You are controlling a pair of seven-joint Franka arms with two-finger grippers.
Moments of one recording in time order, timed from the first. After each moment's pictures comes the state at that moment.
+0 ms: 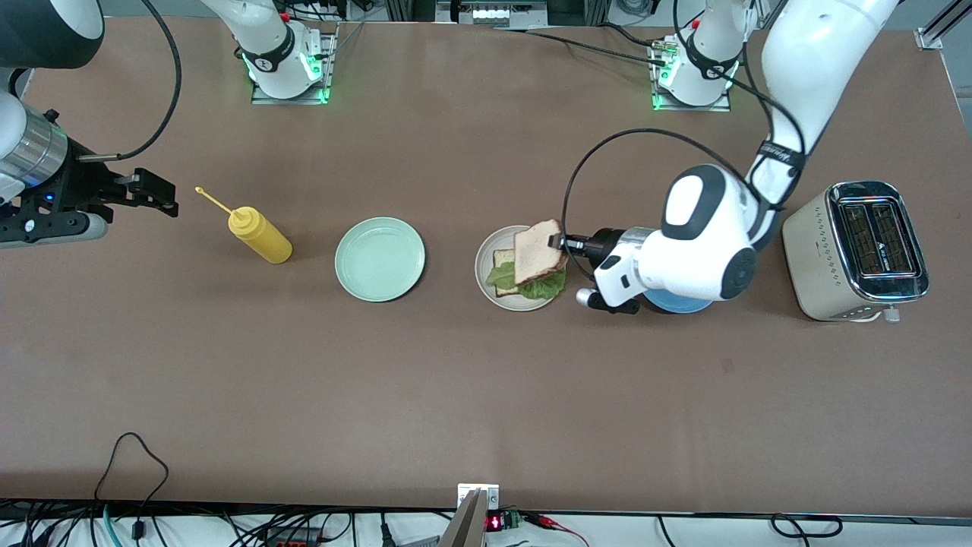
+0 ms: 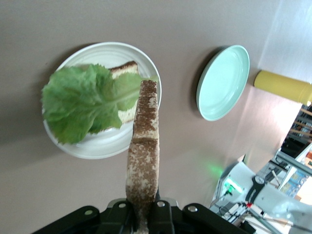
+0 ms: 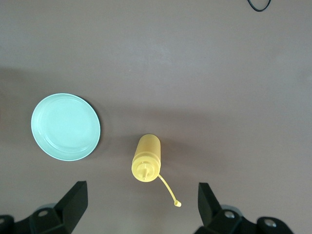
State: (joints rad) left arm 0.04 0.60 -0.52 -1.63 -0.53 1.97 -0.11; right arm -0.03 0.12 0.11 -1.54 -0.02 1.60 -0.03
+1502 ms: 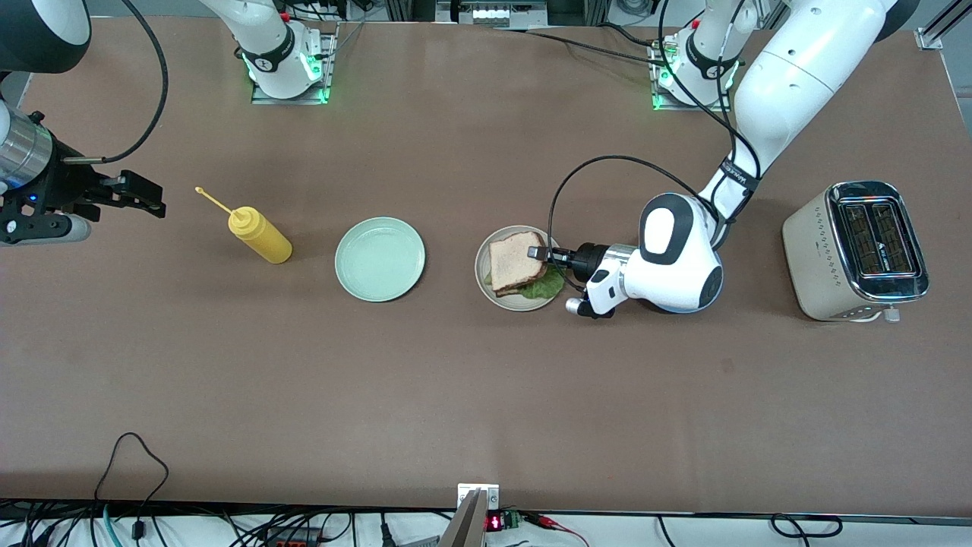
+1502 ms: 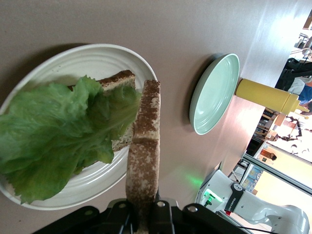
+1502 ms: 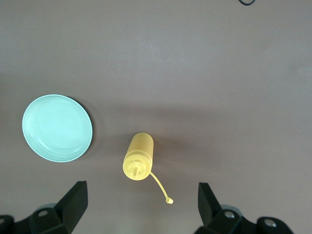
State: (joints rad) left arm 0.04 0.73 -0.51 -1.71 -0.76 2.12 0.14; right arm 0.04 0.12 0.01 -1.54 -0.02 1.59 -0.03
